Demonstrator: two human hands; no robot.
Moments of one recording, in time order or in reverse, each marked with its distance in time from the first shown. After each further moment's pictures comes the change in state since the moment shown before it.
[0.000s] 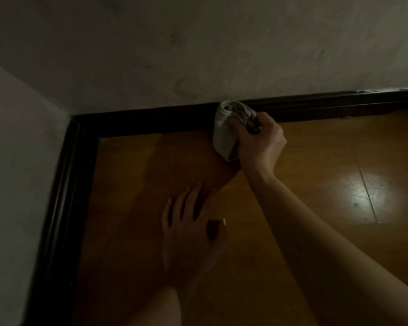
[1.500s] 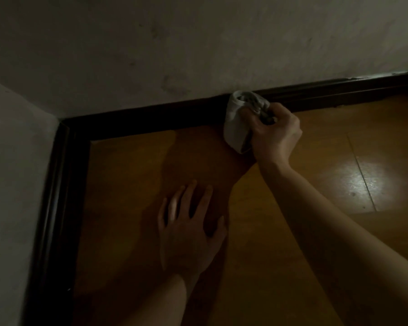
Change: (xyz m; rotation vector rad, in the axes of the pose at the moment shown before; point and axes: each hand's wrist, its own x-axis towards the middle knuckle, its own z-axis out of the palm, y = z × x) left_hand 0.001 0.001 0.004 0.043 -0.045 -0.041; right_hand 0.013 0.005 -0.029 0.054 0.060 0.037
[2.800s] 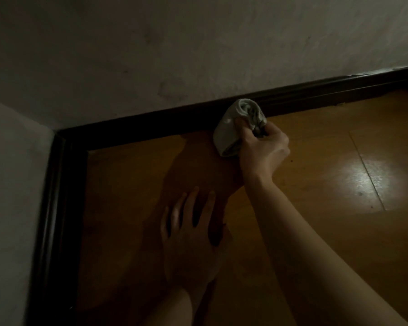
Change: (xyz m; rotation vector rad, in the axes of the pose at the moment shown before) left_hand 0.000 -0.001 0.003 0.030 0.038 0.027; right_hand -0.025 0.000 0.022 0.208 0.098 0.237
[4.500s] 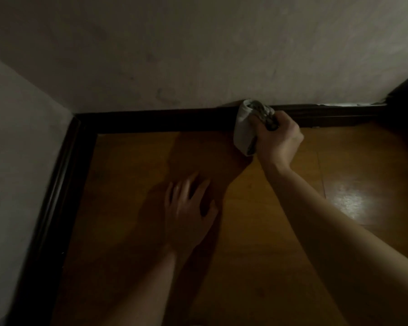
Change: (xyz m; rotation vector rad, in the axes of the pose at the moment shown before) left_hand 0.021 0.052 -0.001 -0.171 0.046 -0.053; right_hand 0.070 -0.023 -0.068 -0.305 -0.161 -0.259
